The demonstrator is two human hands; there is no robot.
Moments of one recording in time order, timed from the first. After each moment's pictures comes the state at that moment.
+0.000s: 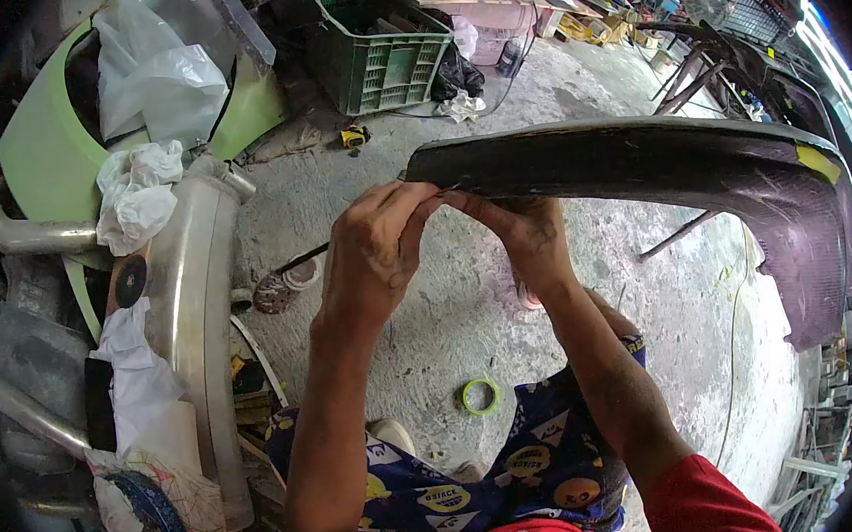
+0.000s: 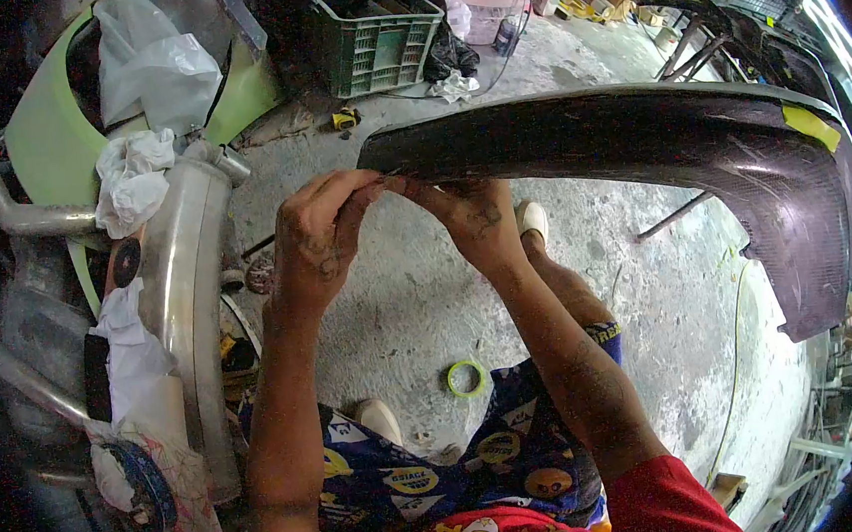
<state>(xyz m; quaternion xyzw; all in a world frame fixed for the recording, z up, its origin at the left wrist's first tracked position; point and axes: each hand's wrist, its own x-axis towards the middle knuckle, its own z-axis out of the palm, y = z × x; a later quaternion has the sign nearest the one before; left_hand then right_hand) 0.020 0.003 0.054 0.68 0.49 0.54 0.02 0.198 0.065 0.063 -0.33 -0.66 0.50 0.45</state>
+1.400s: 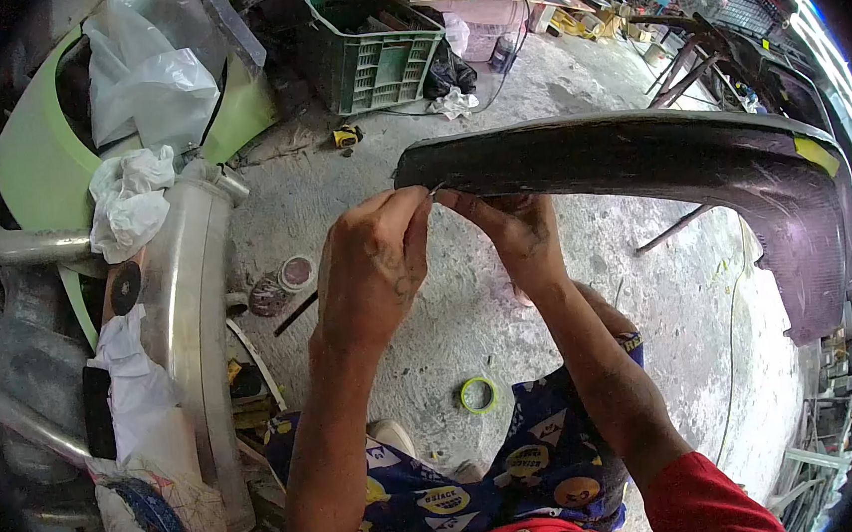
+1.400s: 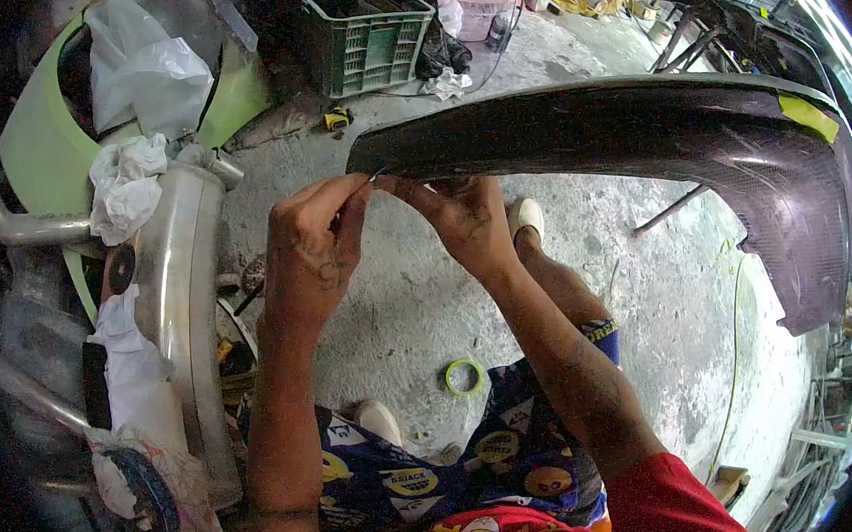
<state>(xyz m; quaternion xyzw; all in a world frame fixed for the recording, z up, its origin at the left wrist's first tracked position) 0.032 -0.011 0.075 0.67 0.56 0.49 0.04 0.195 0.065 0.060 -0.27 -0.65 0.53 0.48</state>
